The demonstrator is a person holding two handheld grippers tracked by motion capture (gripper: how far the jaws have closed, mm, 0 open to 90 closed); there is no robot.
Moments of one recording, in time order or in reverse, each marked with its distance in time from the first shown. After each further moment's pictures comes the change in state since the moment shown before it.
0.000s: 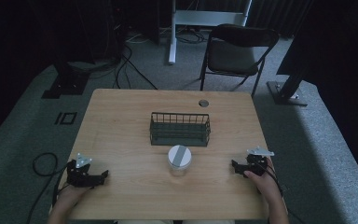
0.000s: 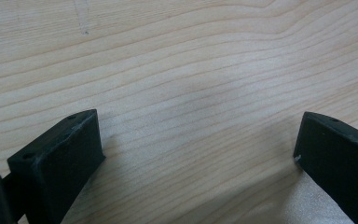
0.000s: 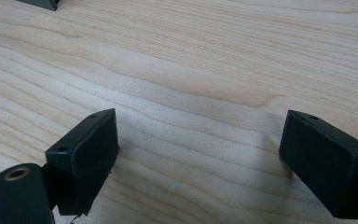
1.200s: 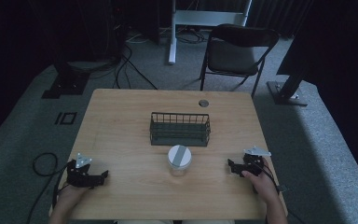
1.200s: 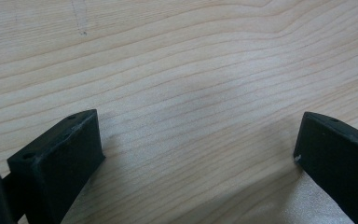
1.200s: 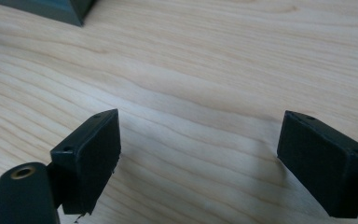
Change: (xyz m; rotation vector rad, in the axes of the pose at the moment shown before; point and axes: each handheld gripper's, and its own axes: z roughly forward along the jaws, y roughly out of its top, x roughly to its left) left arm 0.000 0.000 0.000 0.000 -0.006 0.006; right arm 0.013 0.004 0.002 -0.035 0.030 0.002
